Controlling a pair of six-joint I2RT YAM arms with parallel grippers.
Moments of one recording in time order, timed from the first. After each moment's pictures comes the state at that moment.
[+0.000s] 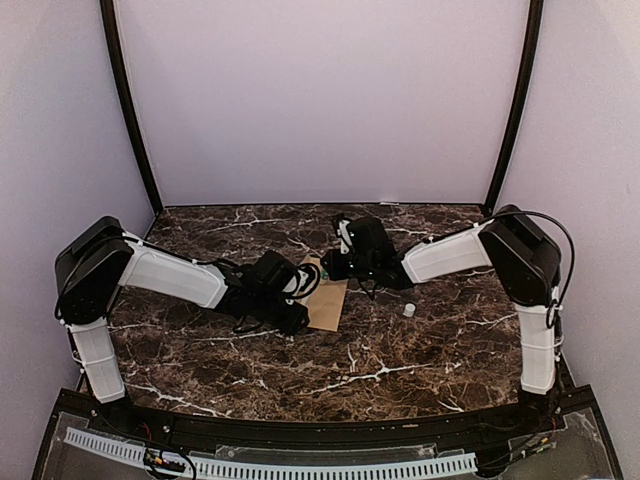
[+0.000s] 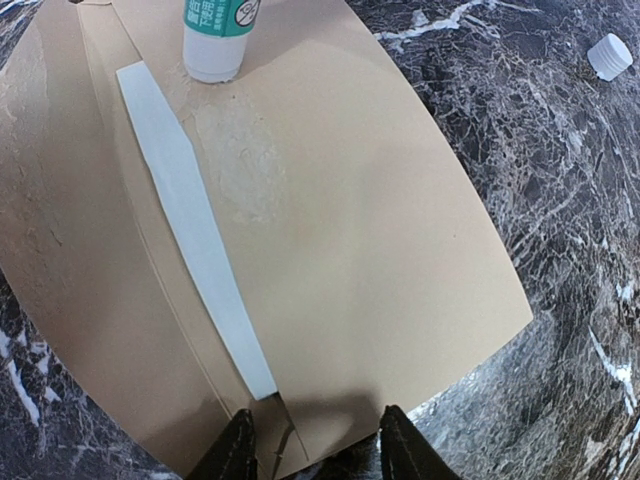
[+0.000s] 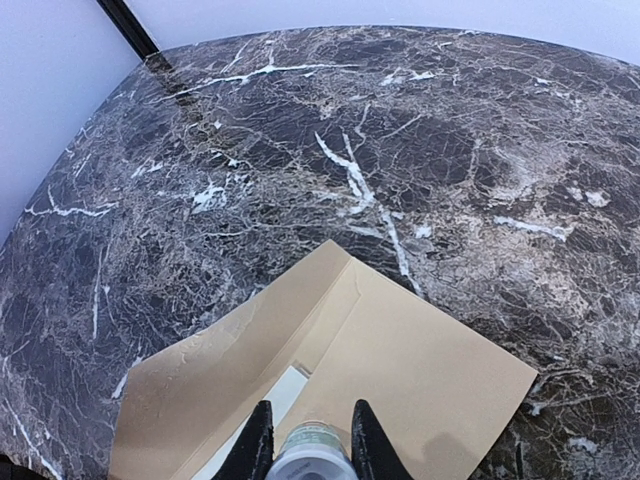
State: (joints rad) left arm -0.86 1.87 1.03 -0.12 -0.02 -0.24; right arm 0.78 2.09 1.28 0.26 0.04 0.40
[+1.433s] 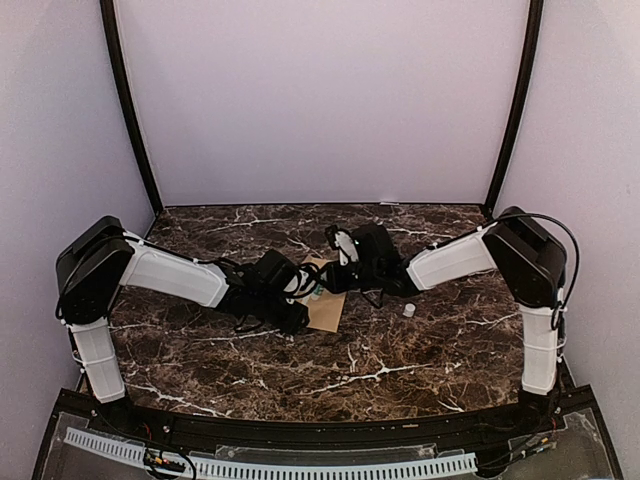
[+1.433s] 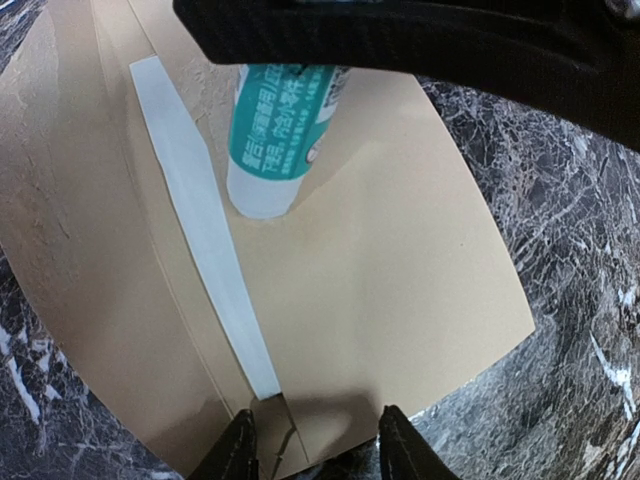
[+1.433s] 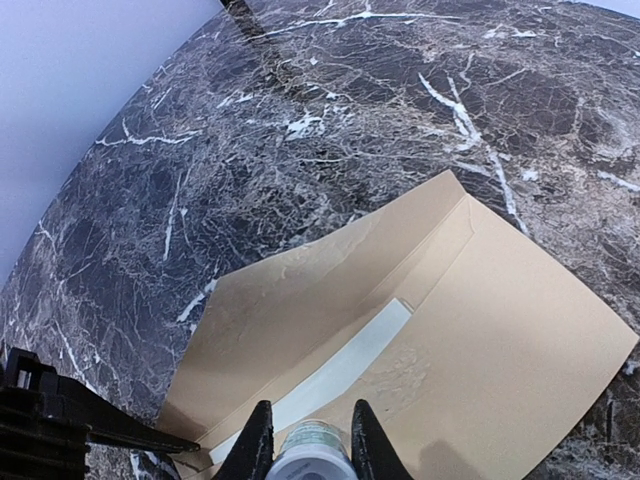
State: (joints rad) left arm -0.86 1.87 1.04 -0.13 -0.03 -0.26; right arm 0.79 2.05 1.20 0.30 -0.19 0.37
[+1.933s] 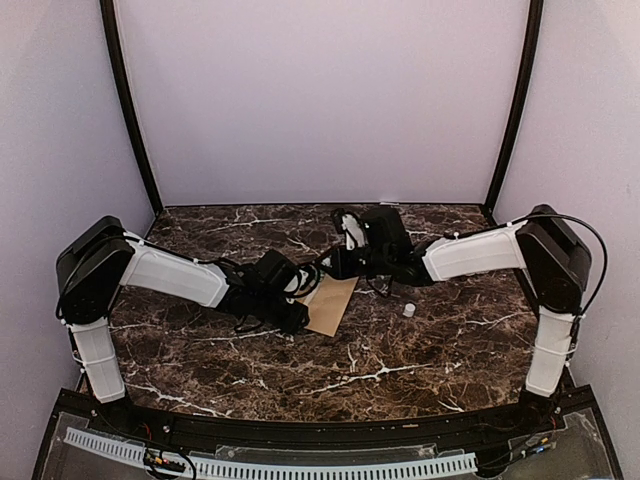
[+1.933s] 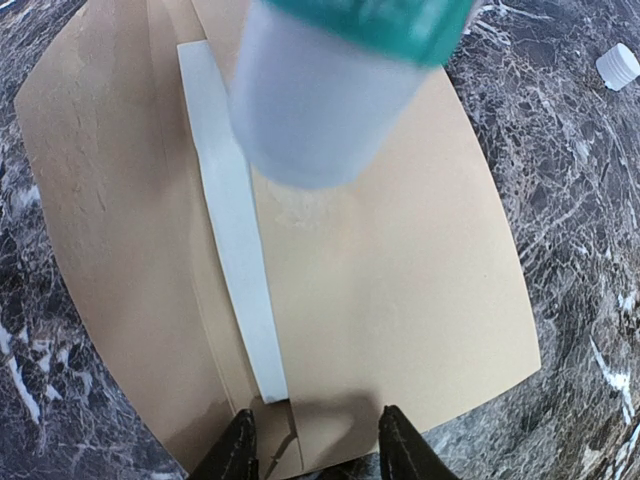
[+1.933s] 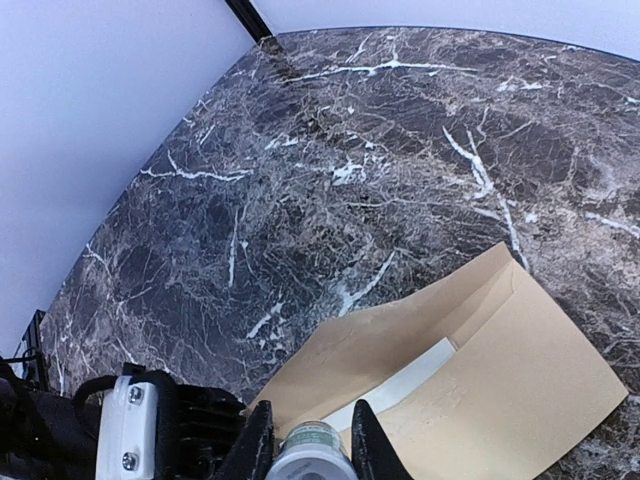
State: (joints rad) left arm -0.86 1.87 1.04 -0.13 -0.04 -0.27; right arm 0.79 1.91 1.18 0.24 -0.21 0.41
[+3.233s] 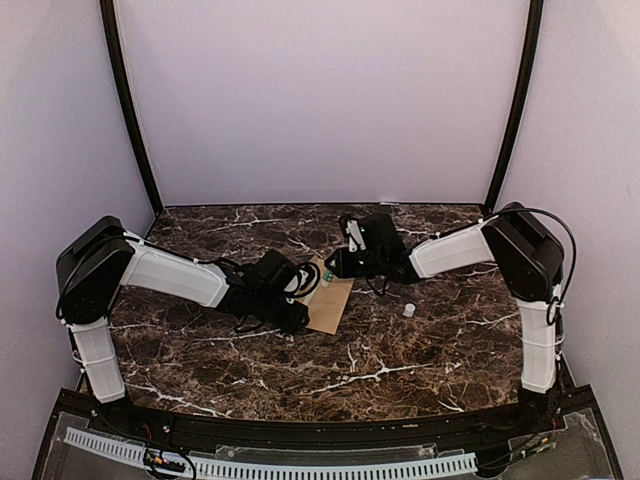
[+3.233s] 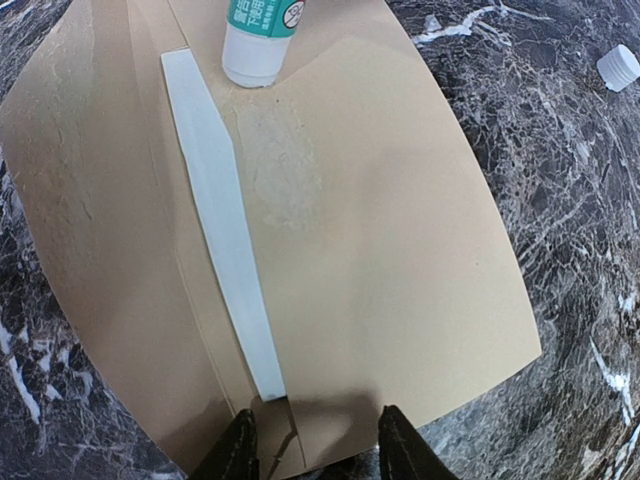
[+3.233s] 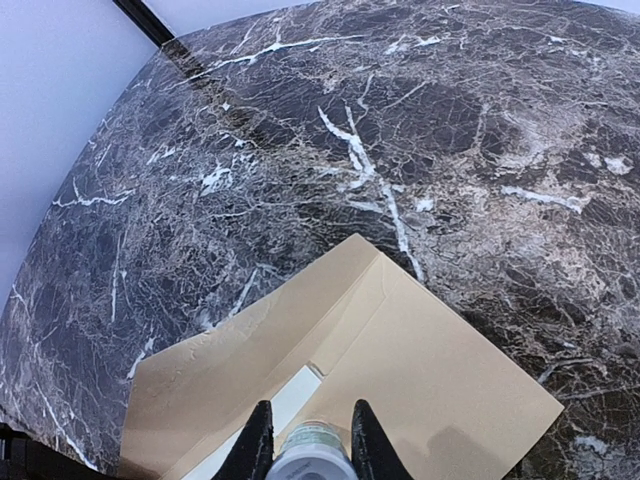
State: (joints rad) left arm -0.86 1.88 1.04 -0.13 -0.04 -0.27; right arm 0.72 2.09 1.27 0.24 -0.14 0.44
